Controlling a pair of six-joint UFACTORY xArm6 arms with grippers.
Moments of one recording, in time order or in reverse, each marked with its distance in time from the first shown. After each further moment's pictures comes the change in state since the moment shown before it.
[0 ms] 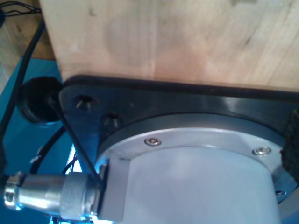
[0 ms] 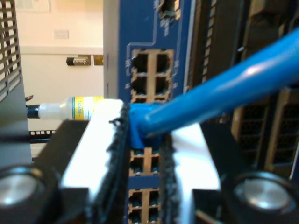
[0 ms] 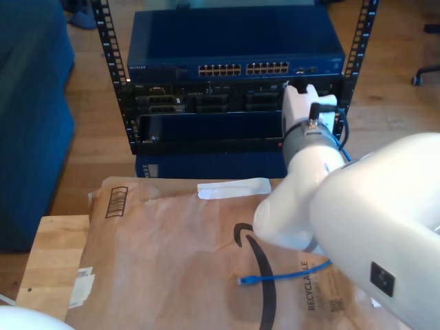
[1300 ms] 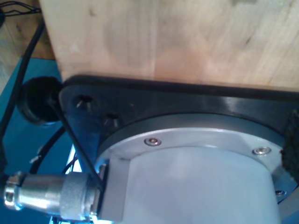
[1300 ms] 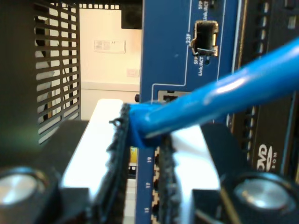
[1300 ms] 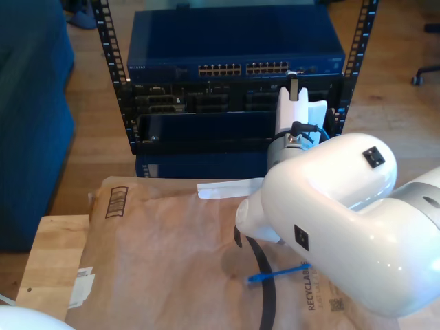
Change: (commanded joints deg) left arm 0.0 0.0 0.0 0.0 0.0 0.0; right arm -1.3 19.4 -17.1 -0.1 -14.8 2.3
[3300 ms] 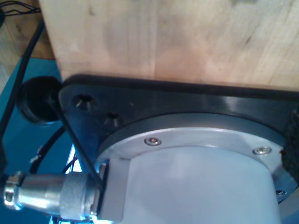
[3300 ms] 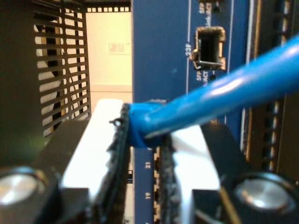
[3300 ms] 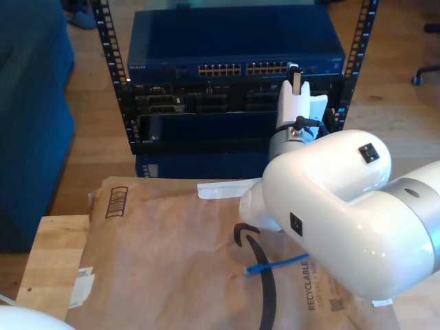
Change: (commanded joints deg) left arm 0.0 0.0 -0.1 0.0 0.0 0.0; right arm -2.6 4.6 -6.2 -3.4 -0.4 3.3
